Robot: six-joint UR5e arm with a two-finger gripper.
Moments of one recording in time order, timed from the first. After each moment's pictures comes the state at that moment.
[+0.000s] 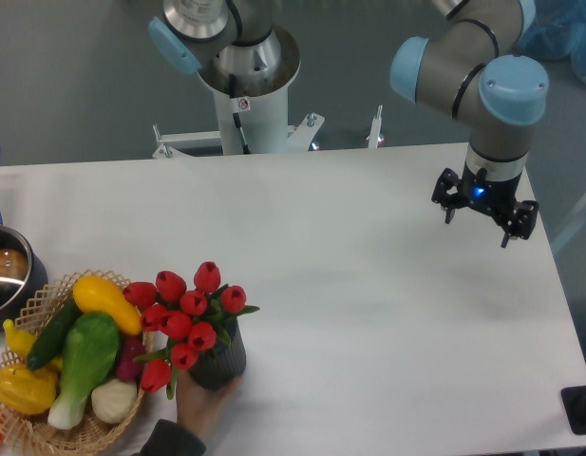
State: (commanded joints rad) arm 2.83 -1.93 -1.63 -0.98 1.57 1.43
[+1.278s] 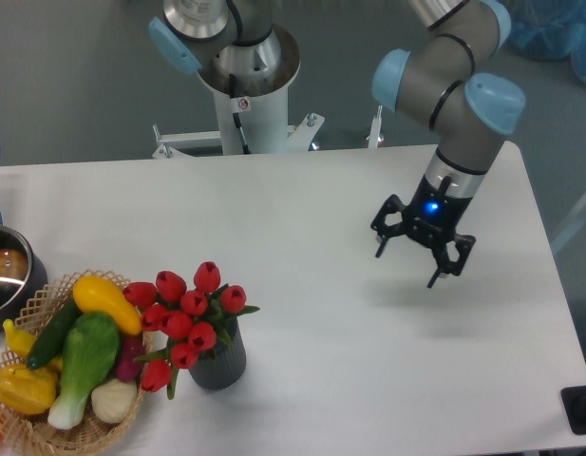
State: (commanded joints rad) arm 2.78 -1.85 -1.83 -0.94 0.98 1.41
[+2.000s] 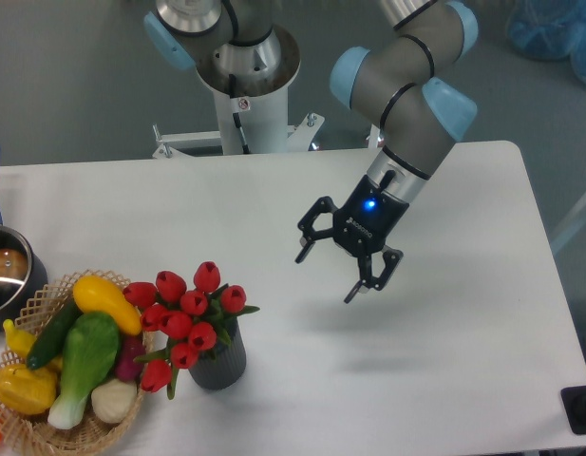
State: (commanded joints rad) arm 2.72 -1.85 -1.84 -0.95 0.50 1.37
